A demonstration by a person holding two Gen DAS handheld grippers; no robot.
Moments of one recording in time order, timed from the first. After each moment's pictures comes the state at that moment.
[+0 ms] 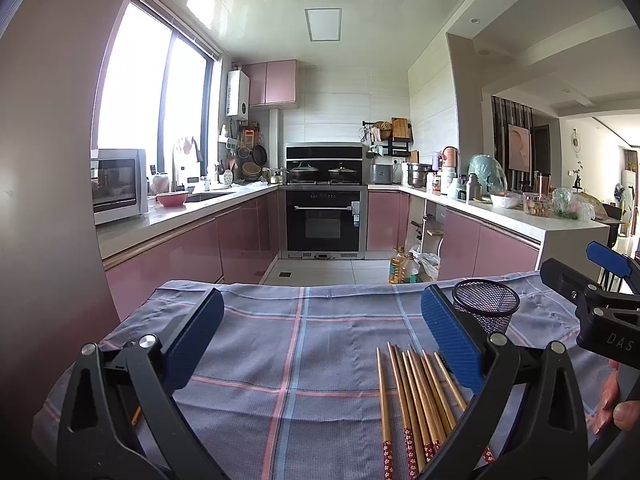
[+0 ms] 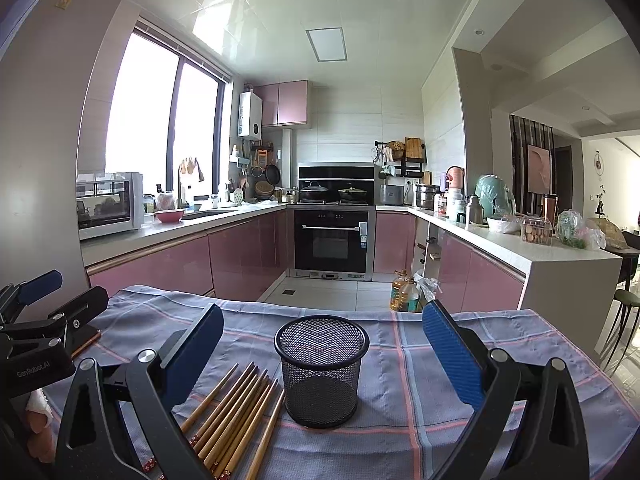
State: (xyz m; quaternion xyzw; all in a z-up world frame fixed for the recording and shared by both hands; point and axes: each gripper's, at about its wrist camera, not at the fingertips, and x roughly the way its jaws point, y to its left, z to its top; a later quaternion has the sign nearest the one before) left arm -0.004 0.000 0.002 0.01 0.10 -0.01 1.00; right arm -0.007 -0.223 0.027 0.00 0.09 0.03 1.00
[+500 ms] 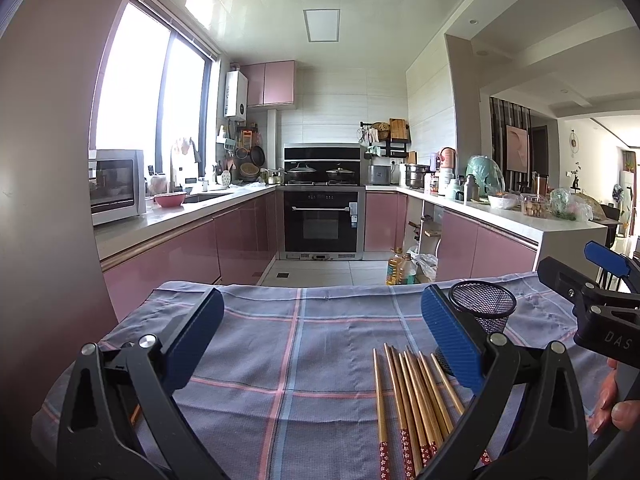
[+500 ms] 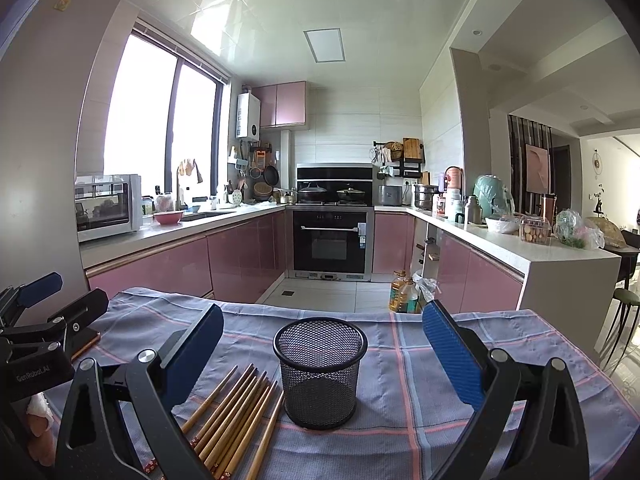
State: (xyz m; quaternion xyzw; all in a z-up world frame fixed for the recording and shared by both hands) left arm -0.003 -0.001 0.001 0.01 0.10 -0.01 1.00; right arm -0.009 -0.224 0.027 0.00 0.08 0.03 1.00
